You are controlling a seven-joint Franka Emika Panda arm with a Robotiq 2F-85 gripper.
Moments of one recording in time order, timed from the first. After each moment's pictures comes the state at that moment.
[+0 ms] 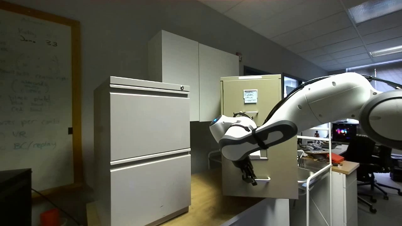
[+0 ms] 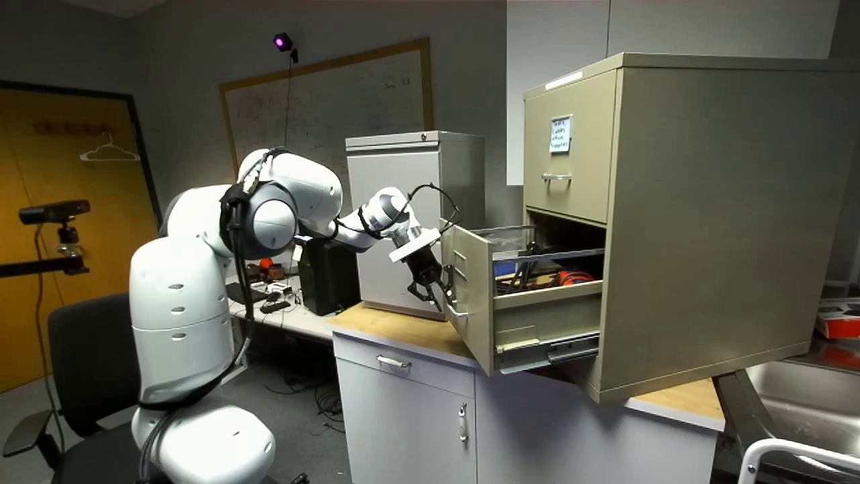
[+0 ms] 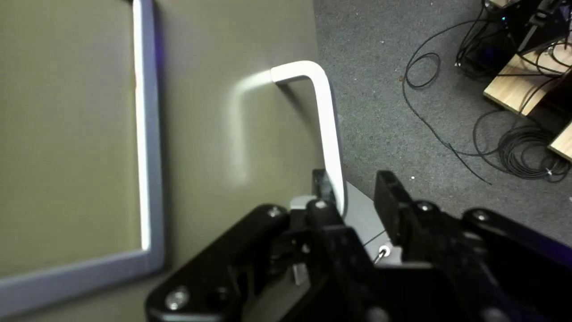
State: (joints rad) arm 0.06 0.07 0.03 -1.84 -0.62 1.71 -0.35
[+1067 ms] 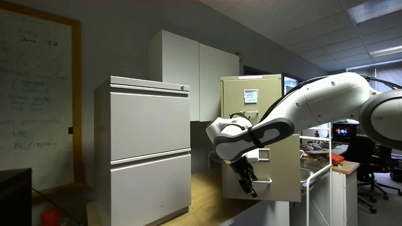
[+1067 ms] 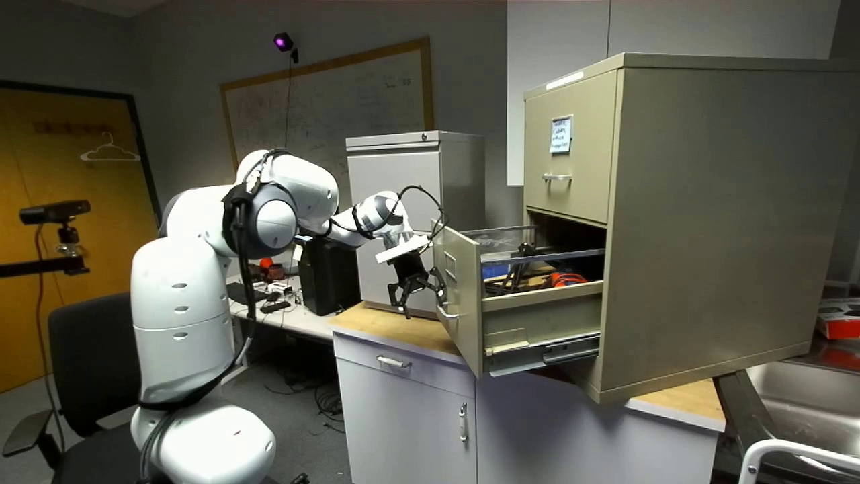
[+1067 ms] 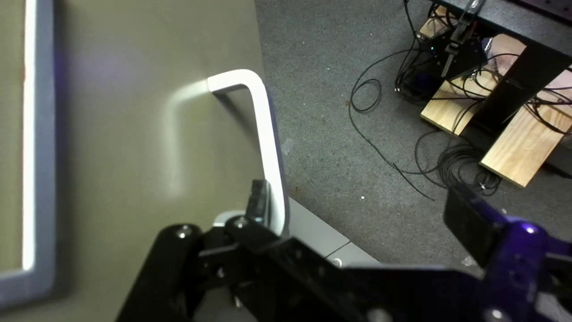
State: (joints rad) arm 0.07 0.07 0.06 -1.84 -0.51 1.58 -0.32
